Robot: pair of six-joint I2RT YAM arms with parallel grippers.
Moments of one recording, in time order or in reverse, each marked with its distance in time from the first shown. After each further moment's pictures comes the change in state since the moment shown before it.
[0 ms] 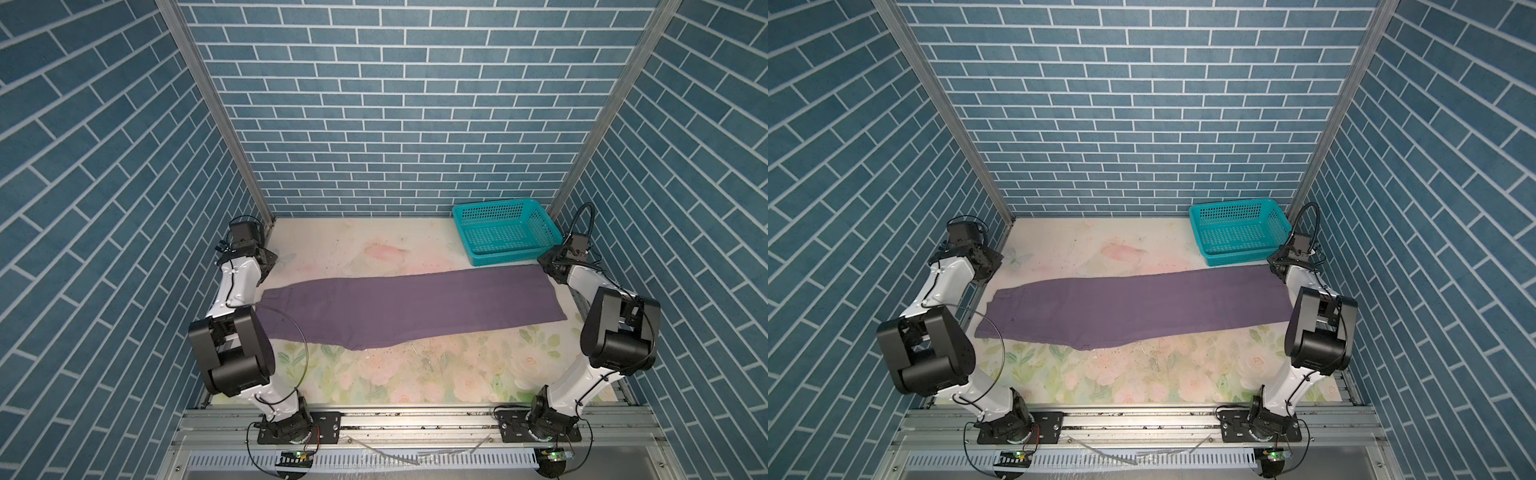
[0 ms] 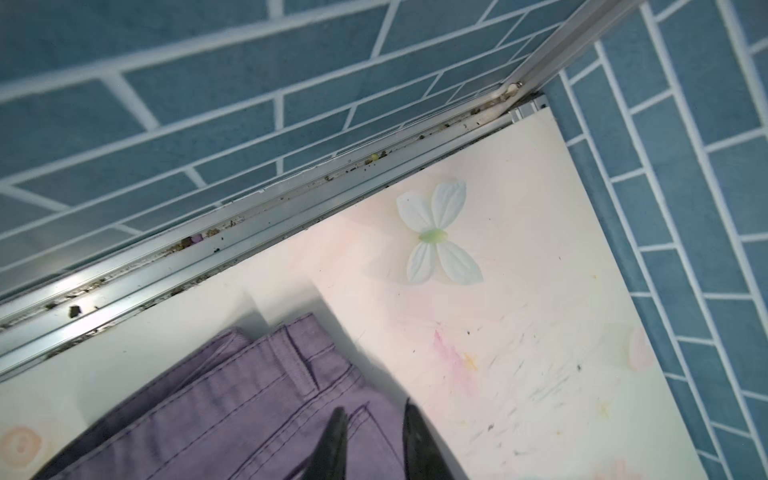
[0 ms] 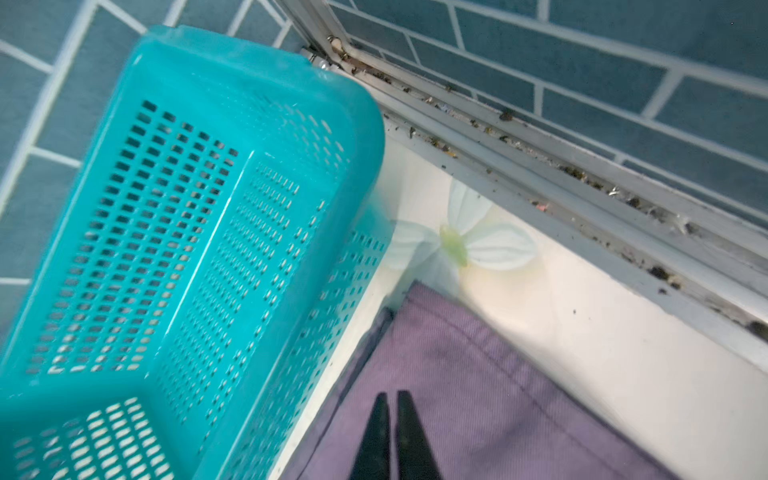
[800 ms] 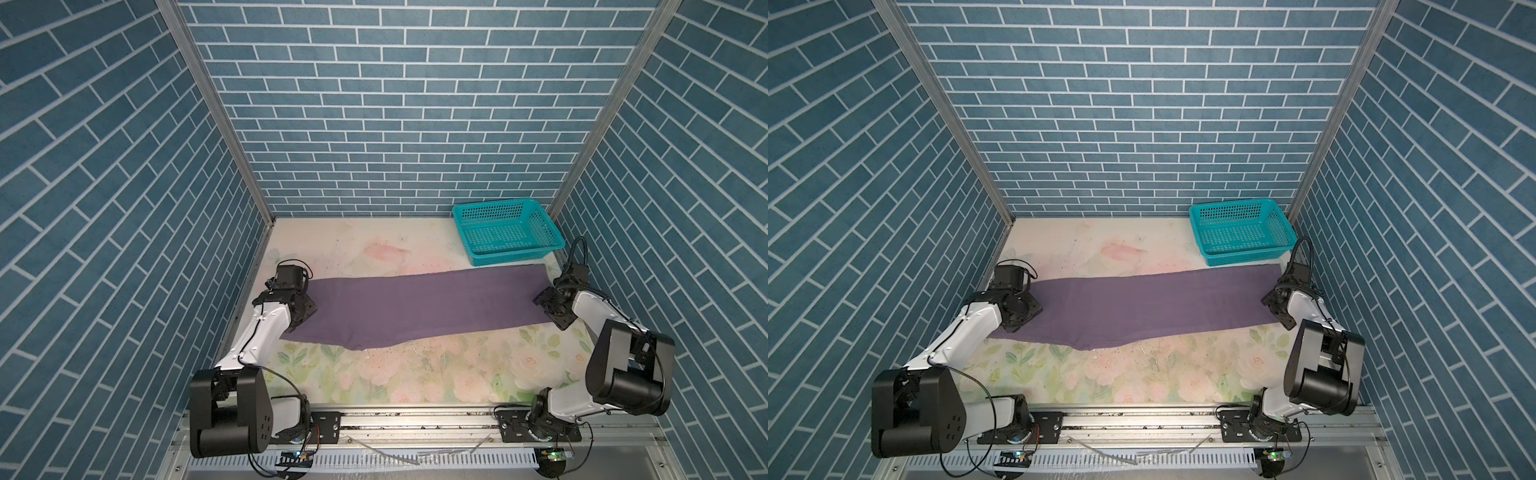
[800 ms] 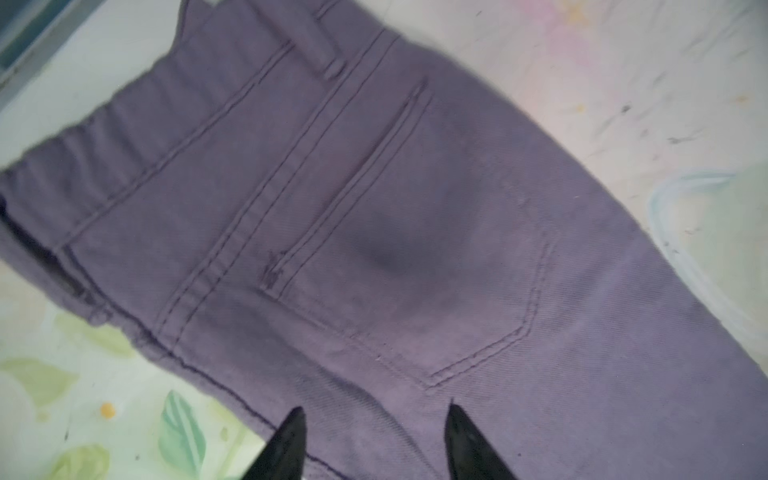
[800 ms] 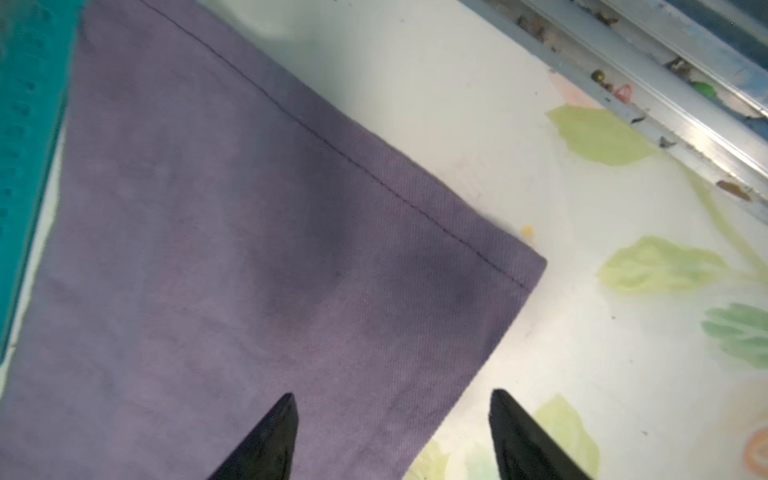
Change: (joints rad) left arm -0.271 -0.290 -0.460 -0.091 -0.020 0.088; right arm -0.037 -0.178 -0.228 -0.359 0.042 -0.102
